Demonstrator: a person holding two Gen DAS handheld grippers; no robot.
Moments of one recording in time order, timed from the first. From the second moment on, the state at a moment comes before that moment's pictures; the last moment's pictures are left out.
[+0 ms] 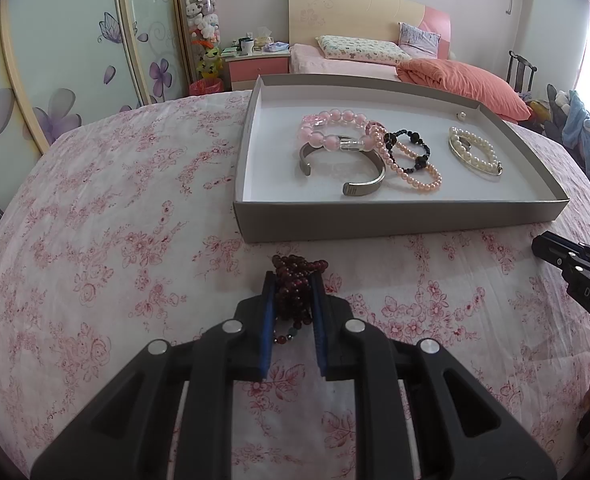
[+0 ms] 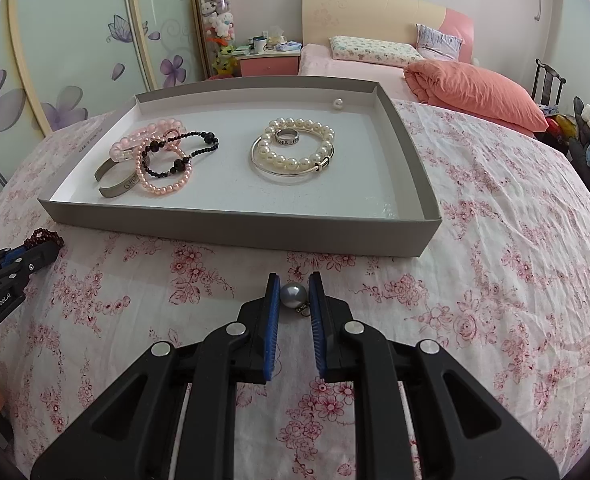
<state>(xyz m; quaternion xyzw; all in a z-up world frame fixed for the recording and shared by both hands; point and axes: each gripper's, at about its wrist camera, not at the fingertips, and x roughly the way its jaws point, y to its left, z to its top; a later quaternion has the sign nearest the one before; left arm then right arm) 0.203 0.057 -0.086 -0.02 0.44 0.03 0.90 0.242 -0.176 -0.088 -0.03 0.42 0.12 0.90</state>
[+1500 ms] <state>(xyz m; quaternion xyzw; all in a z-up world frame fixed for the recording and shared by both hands) 0.164 0.017 0.025 -0.01 0.20 -0.01 0.98 0.187 -0.178 0.035 0.02 0.14 0.15 0.98</state>
